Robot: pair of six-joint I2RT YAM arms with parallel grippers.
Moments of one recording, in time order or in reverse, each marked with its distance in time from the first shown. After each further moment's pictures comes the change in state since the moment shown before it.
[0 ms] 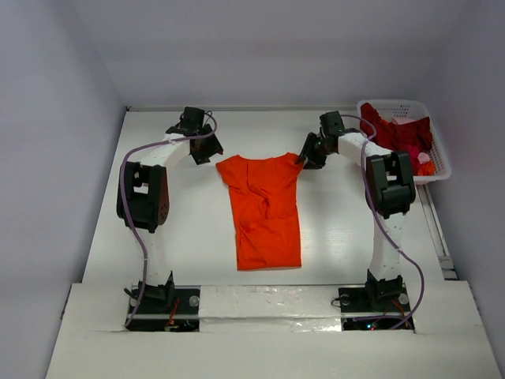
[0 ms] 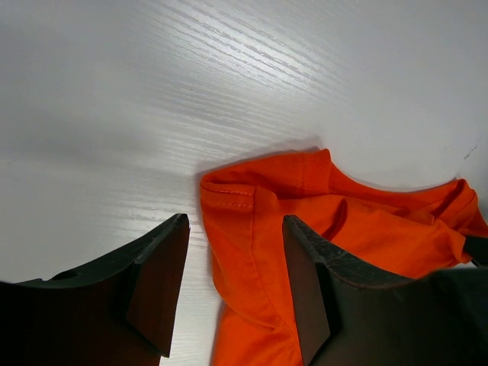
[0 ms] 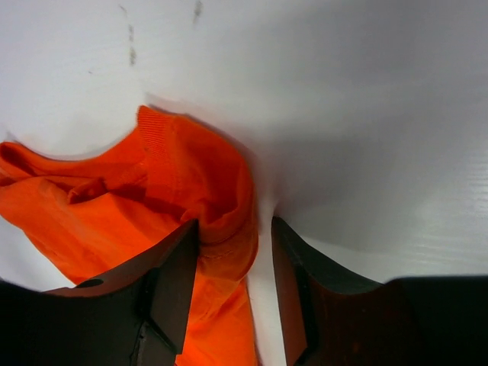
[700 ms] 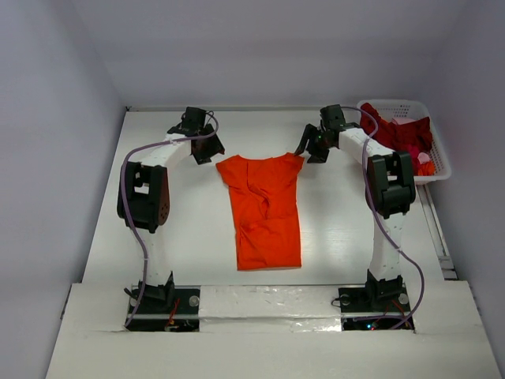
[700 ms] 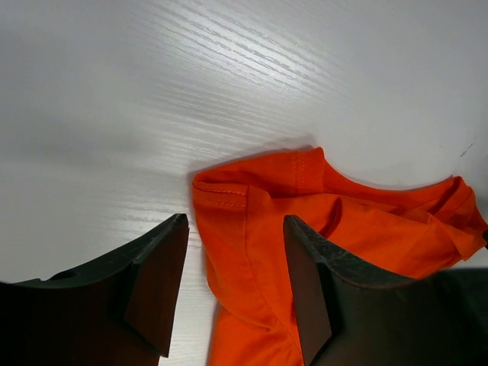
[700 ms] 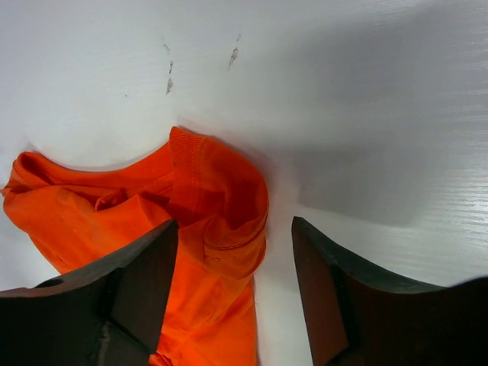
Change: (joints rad) left arm -0.009 0.000 0.000 0.009 -0.002 -0.002; right arm 0.000 0.000 0.063 -0.026 0.035 -0.044
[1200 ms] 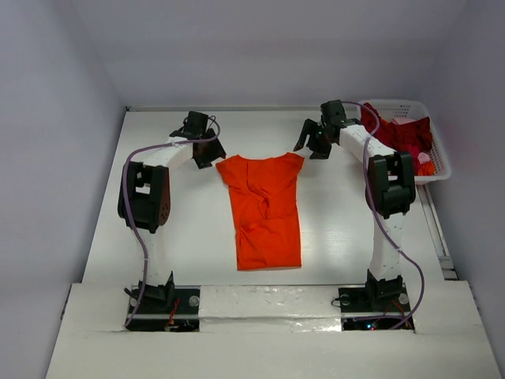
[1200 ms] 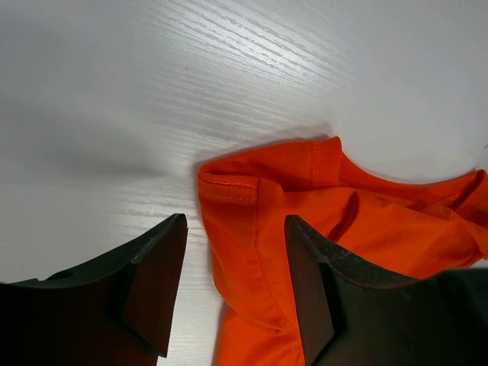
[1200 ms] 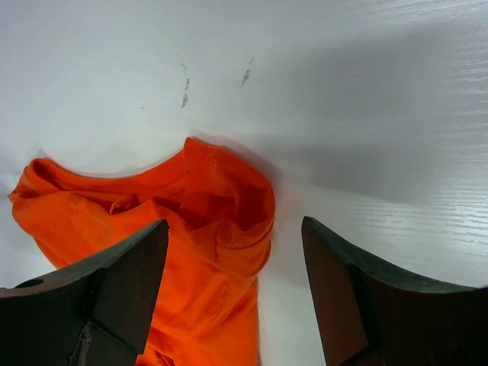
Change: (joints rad) left arm -0.013 0.000 -0.048 0.024 -0.006 -0.001; right arm 0.000 0.000 0.063 -0.041 0.026 -0.022
